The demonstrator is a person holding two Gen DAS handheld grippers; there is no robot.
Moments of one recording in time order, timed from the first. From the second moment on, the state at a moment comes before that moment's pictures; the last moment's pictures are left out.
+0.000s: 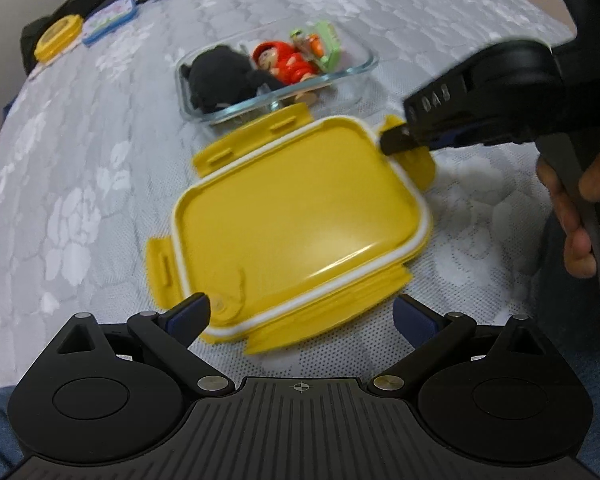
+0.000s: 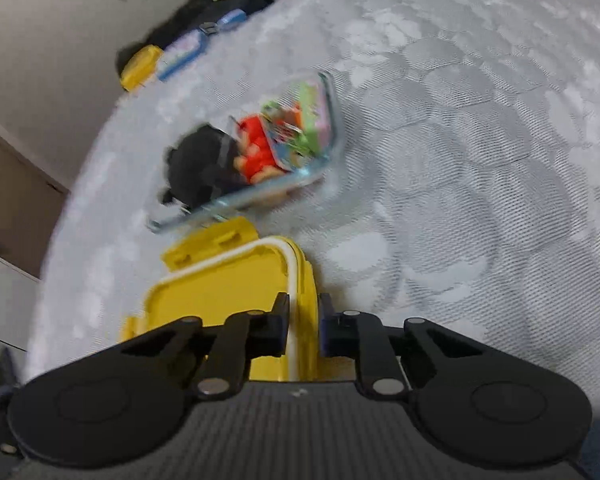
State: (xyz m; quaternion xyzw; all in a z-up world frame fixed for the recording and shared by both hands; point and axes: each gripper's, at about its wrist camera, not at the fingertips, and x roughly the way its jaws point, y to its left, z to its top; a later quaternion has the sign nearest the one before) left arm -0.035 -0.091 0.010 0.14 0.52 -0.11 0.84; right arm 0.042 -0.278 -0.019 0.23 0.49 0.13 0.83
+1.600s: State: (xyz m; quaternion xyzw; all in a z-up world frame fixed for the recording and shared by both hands) left arm -0.001 -0.105 0.083 0.08 0.43 -0.19 0.88; right arm 0.042 -0.322 -0.030 0.42 0.47 0.11 0.77
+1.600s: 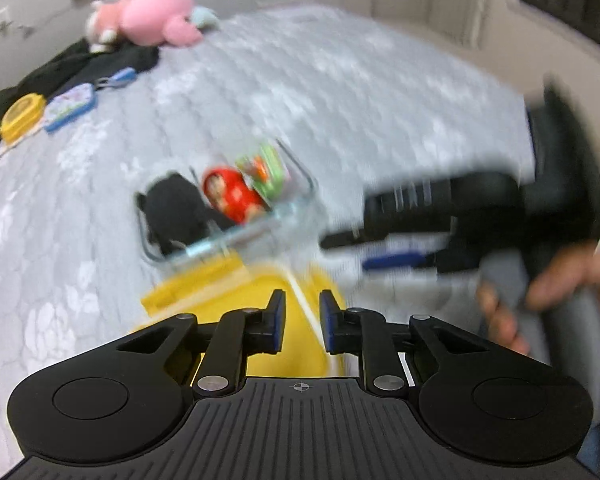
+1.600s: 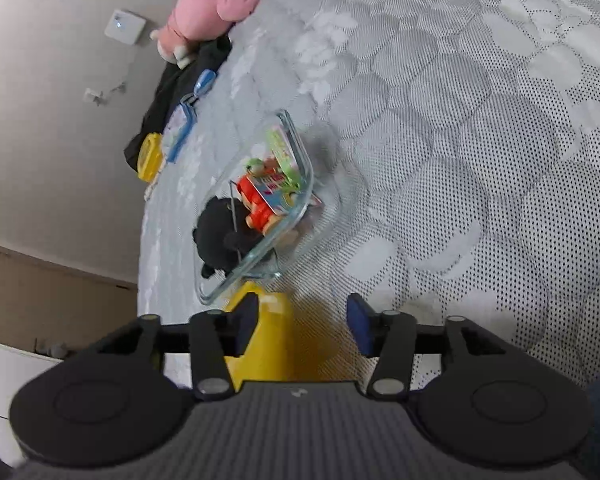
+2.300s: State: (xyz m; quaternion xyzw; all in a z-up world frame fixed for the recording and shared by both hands) left arm -0.022 -0.123 0.042 0.23 0.46 -0.17 0.84; right arm 0.054 -0.239 -0.041 0.14 0.54 0.15 0.82
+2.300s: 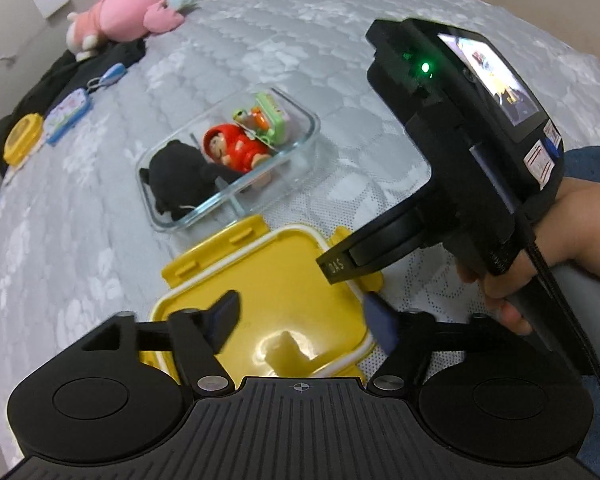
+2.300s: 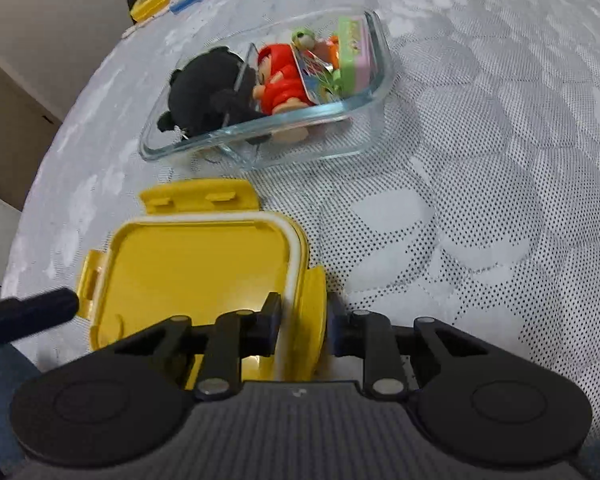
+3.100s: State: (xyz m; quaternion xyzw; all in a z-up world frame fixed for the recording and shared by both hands) left arm -0.076 -0.183 -0.009 0.43 0.36 -0.16 0.81; right arm 0.032 -0.285 0.002 0.32 0.44 0.23 0.81
